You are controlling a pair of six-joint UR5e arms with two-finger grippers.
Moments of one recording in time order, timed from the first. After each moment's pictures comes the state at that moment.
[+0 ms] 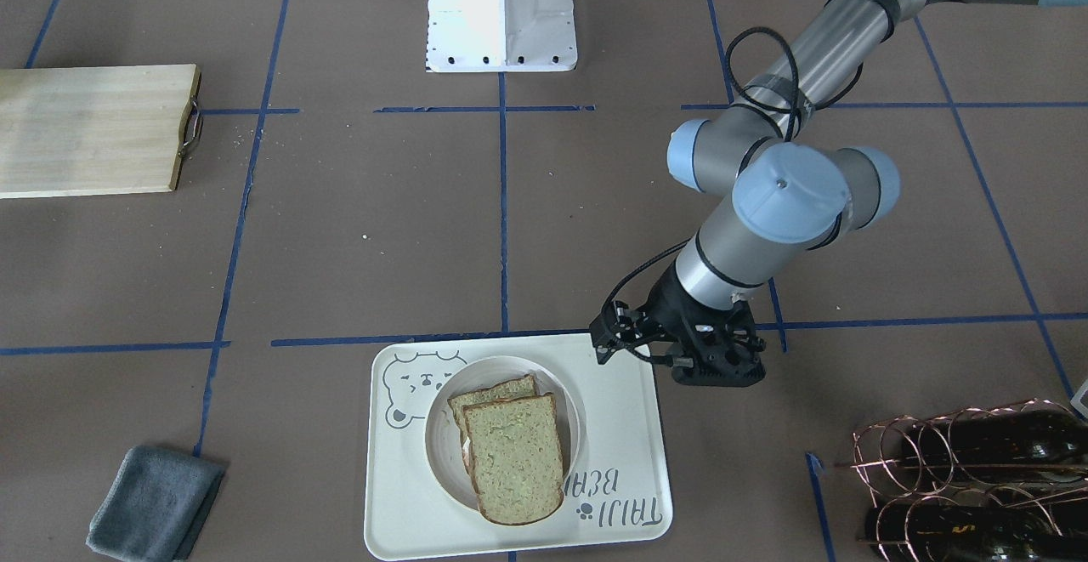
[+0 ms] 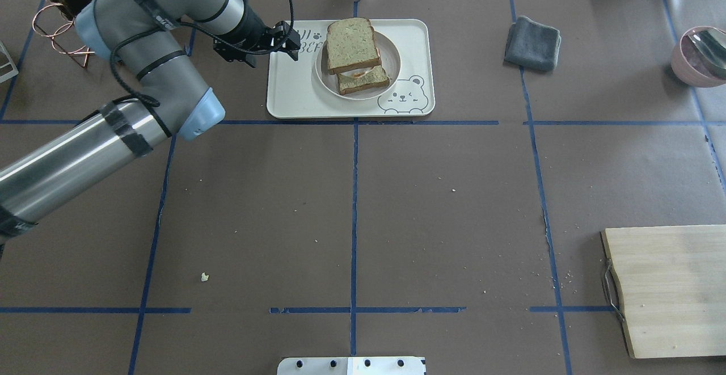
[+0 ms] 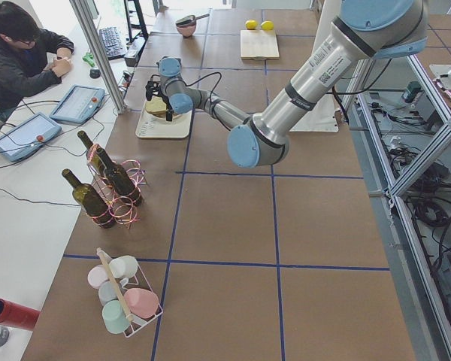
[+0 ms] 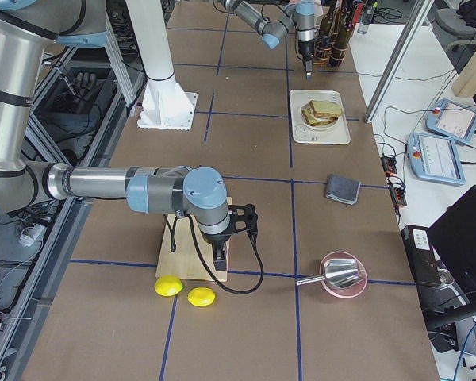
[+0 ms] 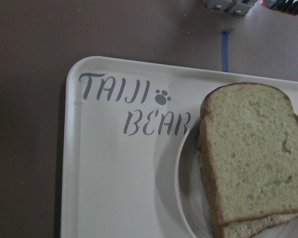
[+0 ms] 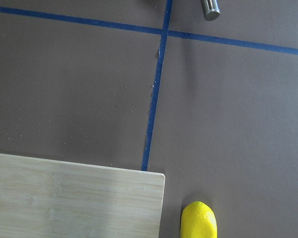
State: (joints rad) left arm -0.88 -2.31 -1.35 -2.03 -2.12 -1.06; right arm 1.66 -1.92 1.97 -1.60 2.34 -0.18
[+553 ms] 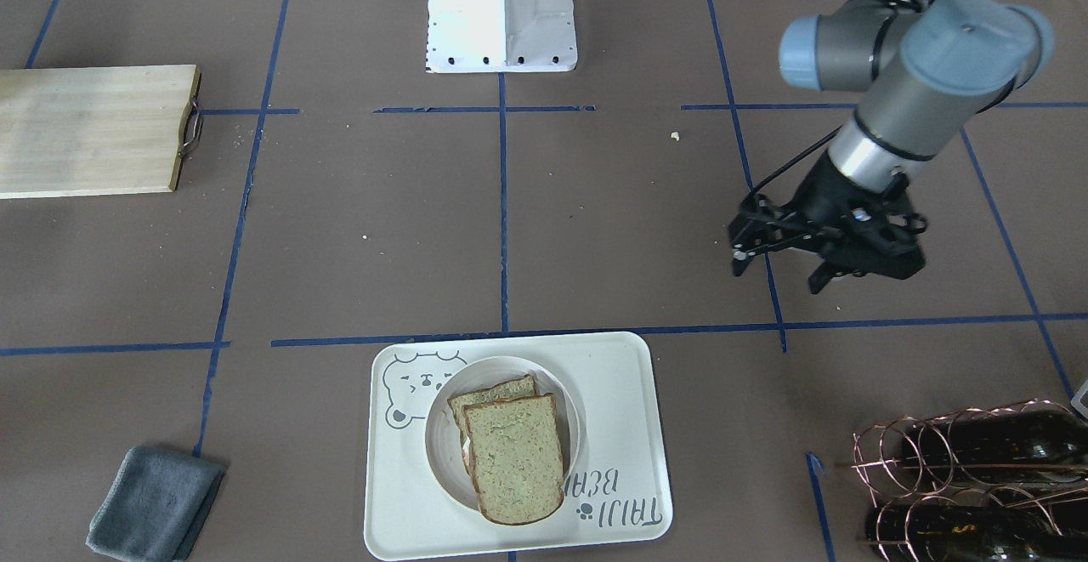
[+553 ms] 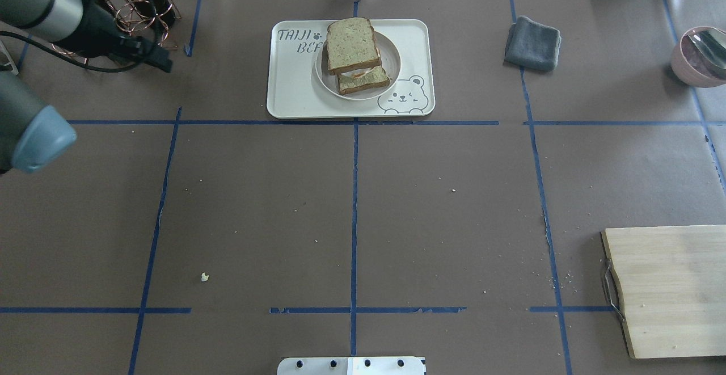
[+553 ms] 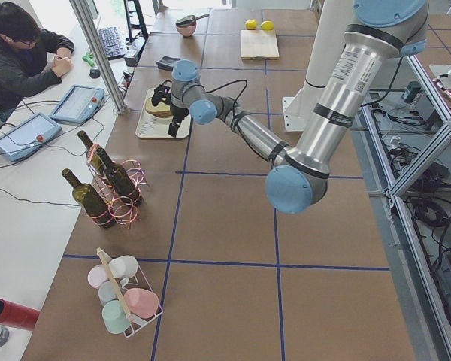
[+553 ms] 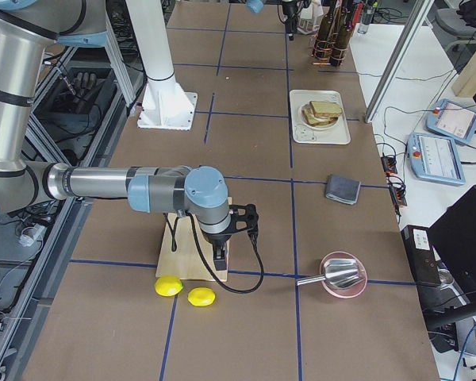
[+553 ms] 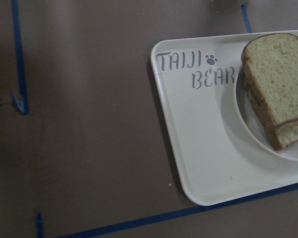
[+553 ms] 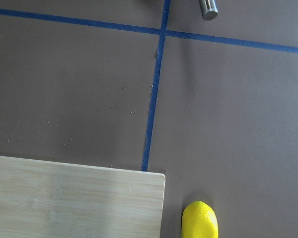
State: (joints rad) left arm -1.07 -1.89 -1.80 -1.85 -2.13 -0.58; right arm 1.65 -1.92 1.97 -1.60 2.34 -0.15
